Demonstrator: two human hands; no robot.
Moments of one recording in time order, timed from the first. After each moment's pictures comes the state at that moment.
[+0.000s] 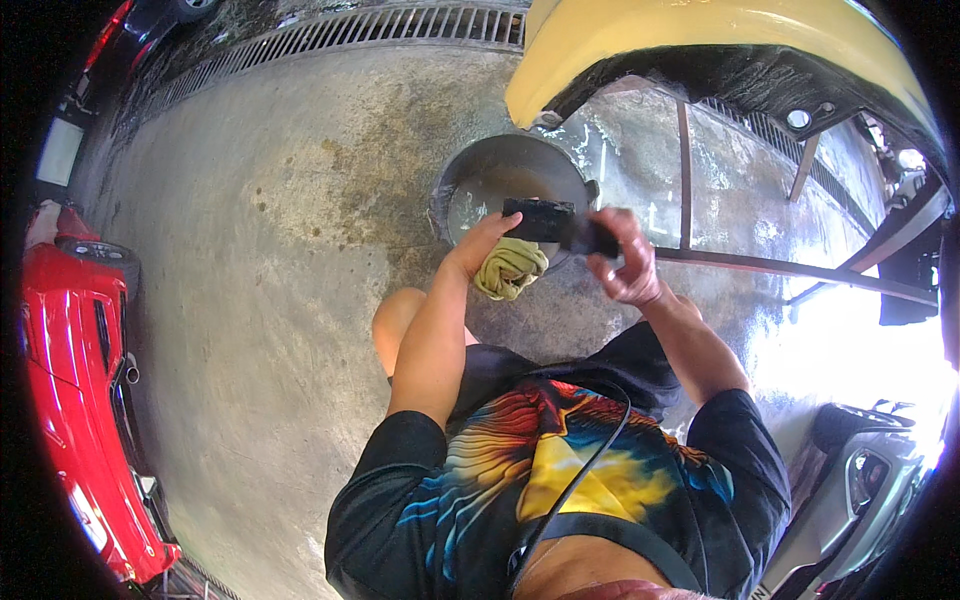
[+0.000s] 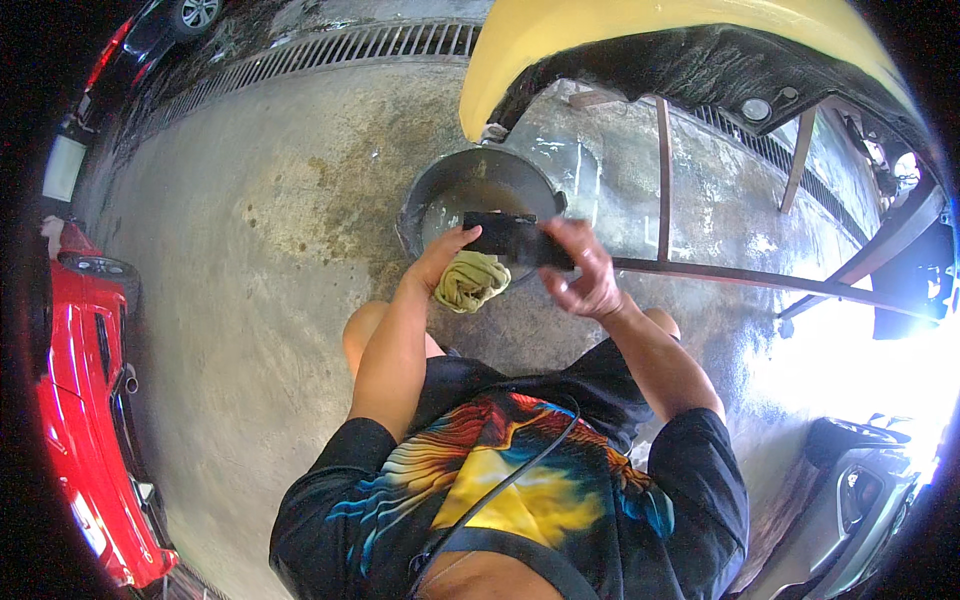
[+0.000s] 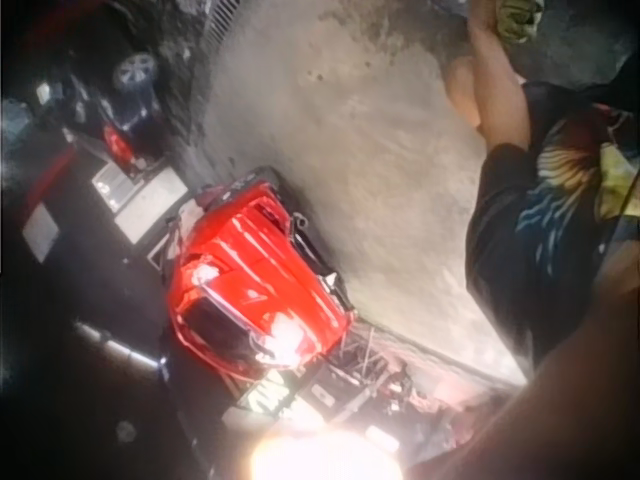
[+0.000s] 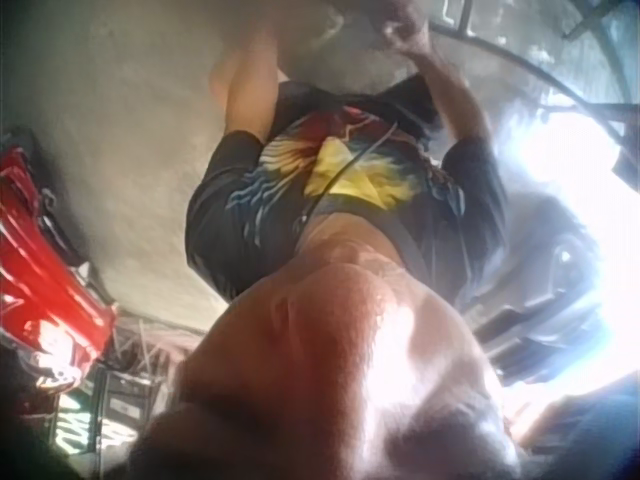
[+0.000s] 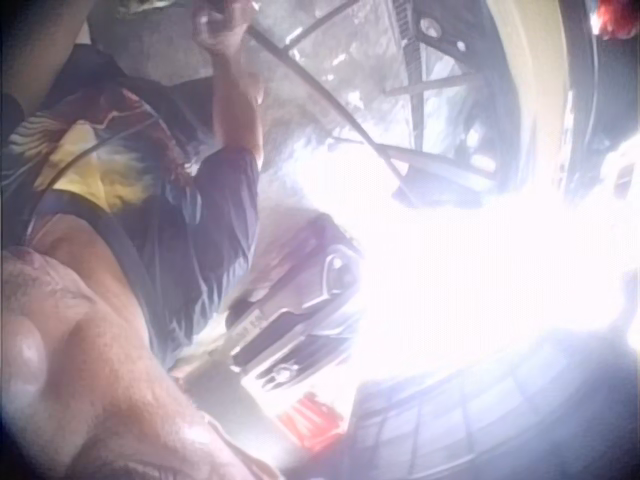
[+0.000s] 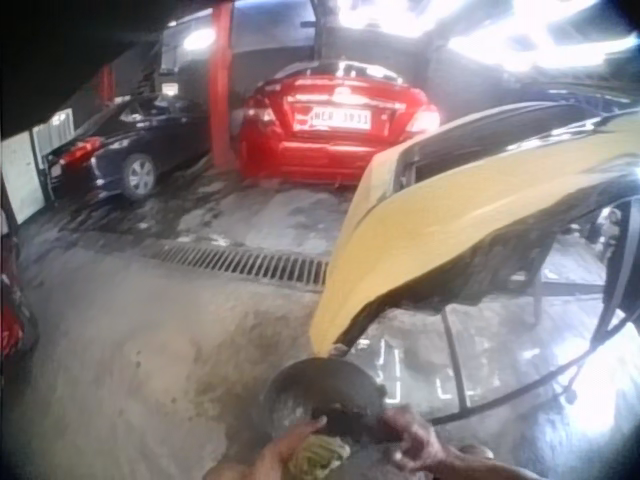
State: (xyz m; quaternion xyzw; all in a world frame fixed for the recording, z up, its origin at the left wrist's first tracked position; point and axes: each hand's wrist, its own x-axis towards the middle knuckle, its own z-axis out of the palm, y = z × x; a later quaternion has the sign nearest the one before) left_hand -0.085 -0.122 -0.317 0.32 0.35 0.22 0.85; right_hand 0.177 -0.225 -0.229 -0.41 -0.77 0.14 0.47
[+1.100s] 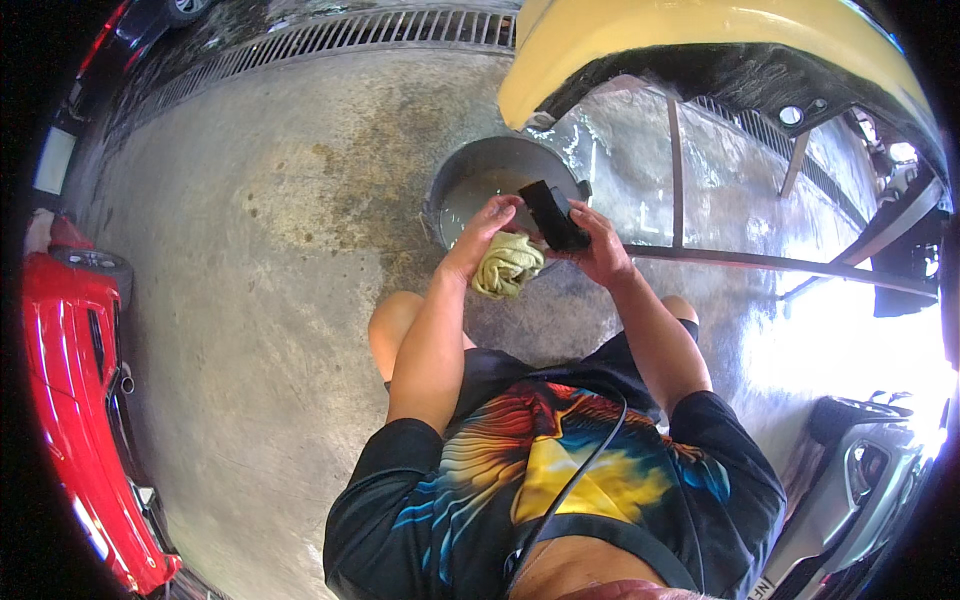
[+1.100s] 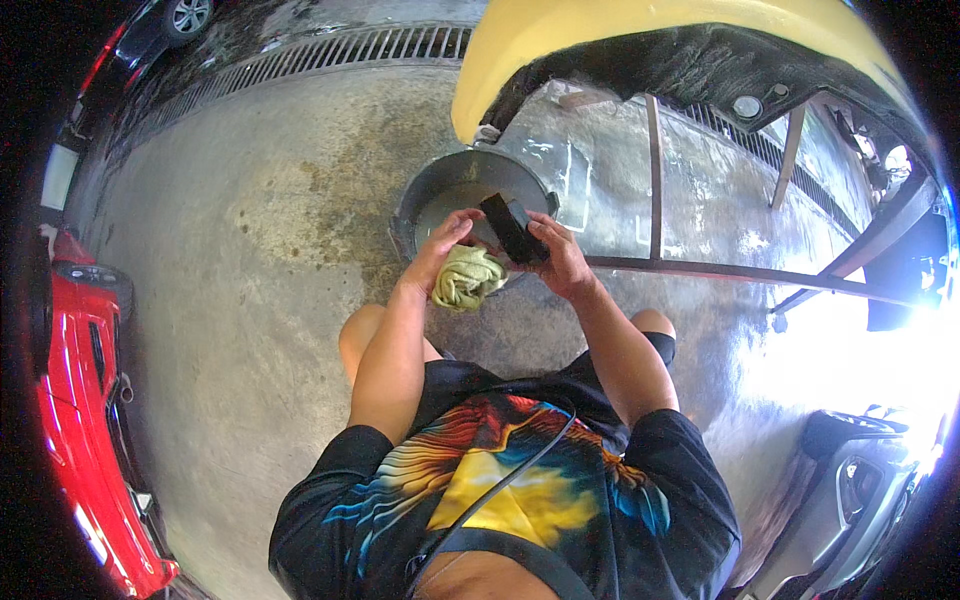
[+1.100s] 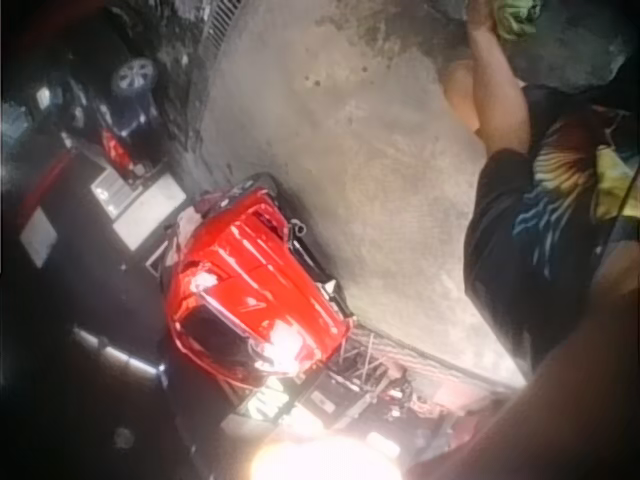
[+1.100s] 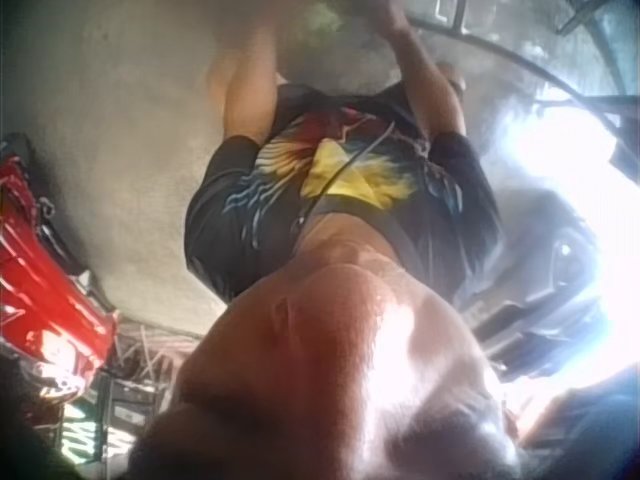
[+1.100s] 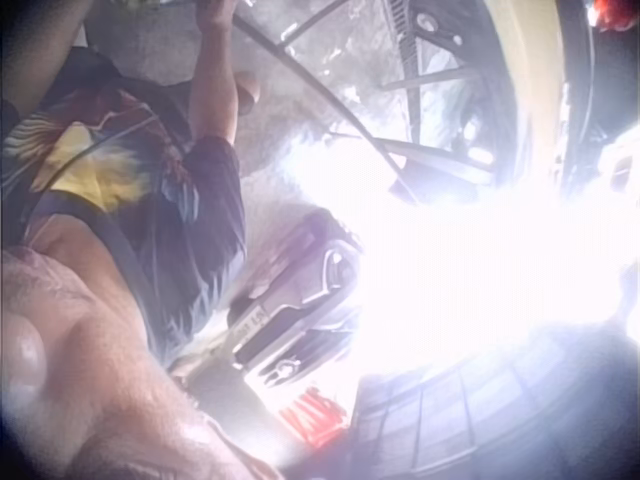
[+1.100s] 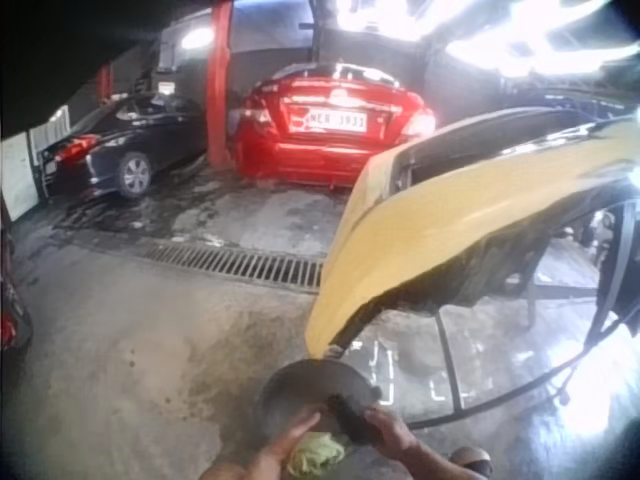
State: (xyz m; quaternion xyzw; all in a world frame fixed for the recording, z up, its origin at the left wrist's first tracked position) left_hand -0.082 -0.121 -0.309 0.38 0.31 0.27 0.83; right_hand 0.158 -0.207 -0.281 -0.41 -0.23 0.69 0.54
